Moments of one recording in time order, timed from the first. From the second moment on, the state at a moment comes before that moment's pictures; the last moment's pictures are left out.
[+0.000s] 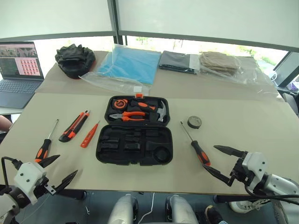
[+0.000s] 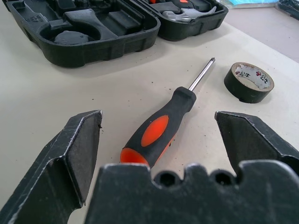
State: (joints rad) left arm 0.55 0.65 0.55 -0.20 -0.36 -0.09 -0.91; right arm 0.29 -0.65 -0.24 -0.18 0.39 -0.17 0.96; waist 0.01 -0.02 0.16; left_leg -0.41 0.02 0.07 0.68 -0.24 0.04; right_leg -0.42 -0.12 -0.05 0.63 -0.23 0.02
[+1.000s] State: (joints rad) left arm 0.49 0.71 0.84 -0.33 -0.82 0.68 -0.32; right arm -0.01 -0.38 0.00 -0.29 0.53 -0.30 1.08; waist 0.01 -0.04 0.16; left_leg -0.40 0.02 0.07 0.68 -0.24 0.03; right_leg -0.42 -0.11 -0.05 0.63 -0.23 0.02
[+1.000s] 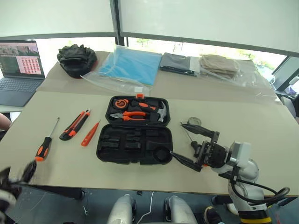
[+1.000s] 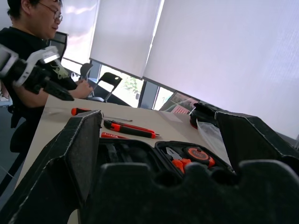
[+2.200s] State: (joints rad) left arm -0.21 1.04 0.17 -0.05 -0.36 0.17 -1.18; right arm 0.04 -0.55 -0.05 -0.31 0.55 -0.17 1.03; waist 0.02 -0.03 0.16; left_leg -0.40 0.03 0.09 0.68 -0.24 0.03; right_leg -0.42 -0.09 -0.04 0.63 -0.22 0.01
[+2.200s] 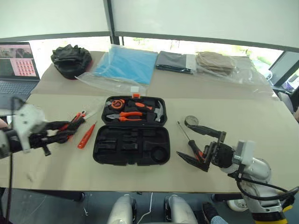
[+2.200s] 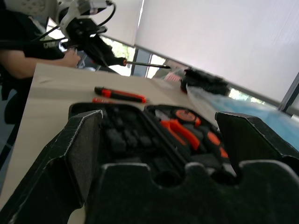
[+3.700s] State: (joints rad) left arm -0.61 0.74 -0.10 0.21 -0.15 0.08 -1.25; right arm -0.04 -0.62 -0.03 -0.46 0.57 0.18 0.93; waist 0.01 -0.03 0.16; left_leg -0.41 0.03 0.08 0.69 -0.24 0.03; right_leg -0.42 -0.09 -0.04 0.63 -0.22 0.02
